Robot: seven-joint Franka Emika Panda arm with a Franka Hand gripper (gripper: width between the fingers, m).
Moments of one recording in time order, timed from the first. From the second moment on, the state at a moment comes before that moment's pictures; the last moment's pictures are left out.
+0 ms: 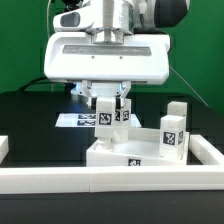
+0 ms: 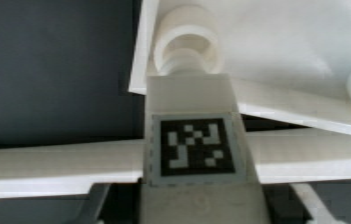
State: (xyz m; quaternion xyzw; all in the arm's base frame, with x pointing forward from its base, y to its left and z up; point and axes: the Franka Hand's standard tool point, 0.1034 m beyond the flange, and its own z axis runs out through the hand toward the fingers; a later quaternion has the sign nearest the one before) arm 0.574 -0.027 0.097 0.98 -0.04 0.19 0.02
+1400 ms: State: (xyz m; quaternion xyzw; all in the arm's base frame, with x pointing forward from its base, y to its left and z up) arm 0.569 -0.024 0.093 0.98 -0.04 0.19 0.02
